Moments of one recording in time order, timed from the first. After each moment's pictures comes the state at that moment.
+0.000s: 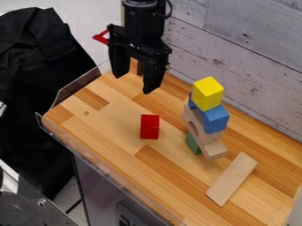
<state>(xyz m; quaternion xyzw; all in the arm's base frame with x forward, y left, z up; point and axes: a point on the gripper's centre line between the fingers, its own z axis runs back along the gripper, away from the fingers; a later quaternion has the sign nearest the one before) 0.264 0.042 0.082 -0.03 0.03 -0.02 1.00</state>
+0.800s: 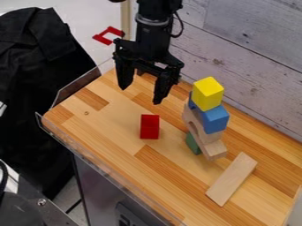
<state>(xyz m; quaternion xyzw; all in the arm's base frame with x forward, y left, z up) 0.273 0.029 0.061 0.00 0.04 0.06 1.00</state>
